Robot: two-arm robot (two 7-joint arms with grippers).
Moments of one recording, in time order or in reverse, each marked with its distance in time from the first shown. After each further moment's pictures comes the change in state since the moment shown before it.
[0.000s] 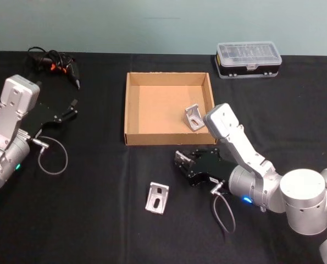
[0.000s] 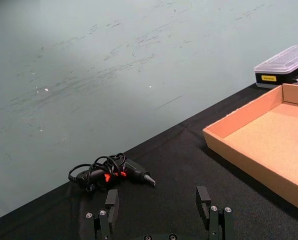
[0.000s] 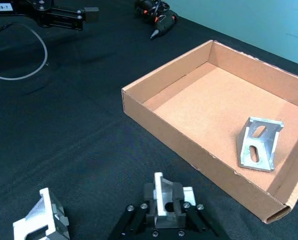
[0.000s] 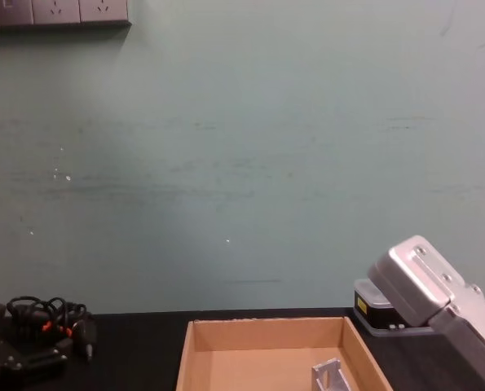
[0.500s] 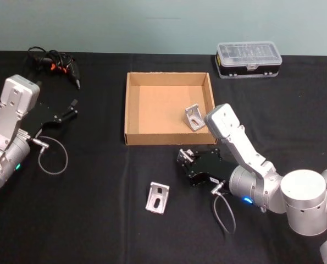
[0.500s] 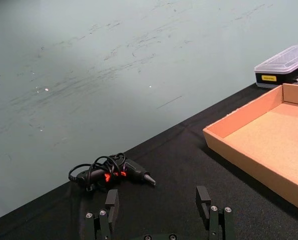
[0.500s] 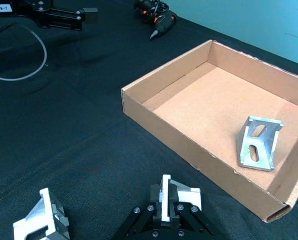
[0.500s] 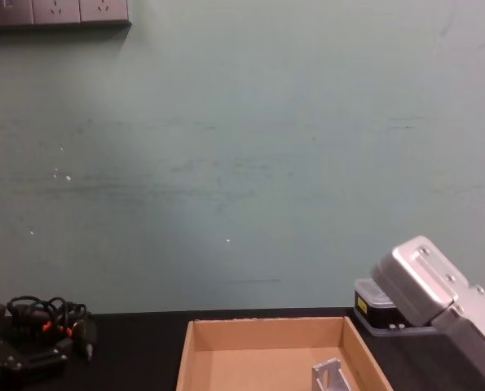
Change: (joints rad) left arm 0.000 0.000 0.000 0.000 0.000 0.000 0.000; right arm -0.004 -0.002 0.005 0.001 0.001 -0.004 0.001
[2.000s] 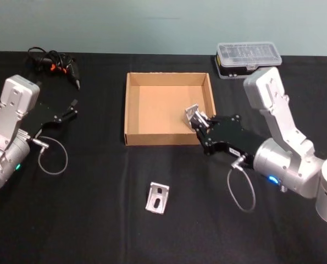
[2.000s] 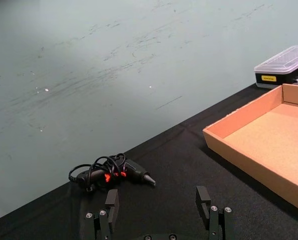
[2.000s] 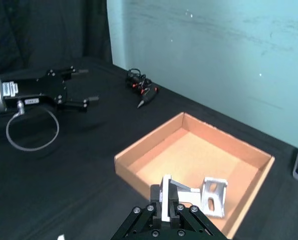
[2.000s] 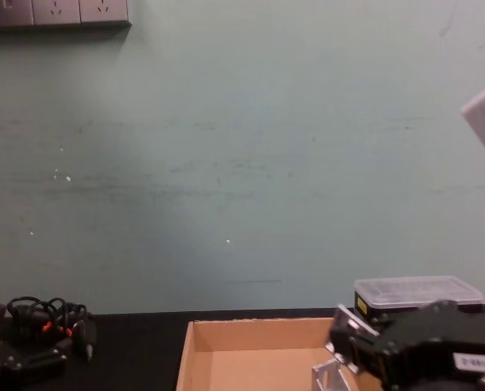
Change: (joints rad) left arm 0.000 0.000 0.000 0.000 0.000 0.000 0.000; right arm -0.060 0.082 0.092 -0.234 0.119 -0.032 -0.035
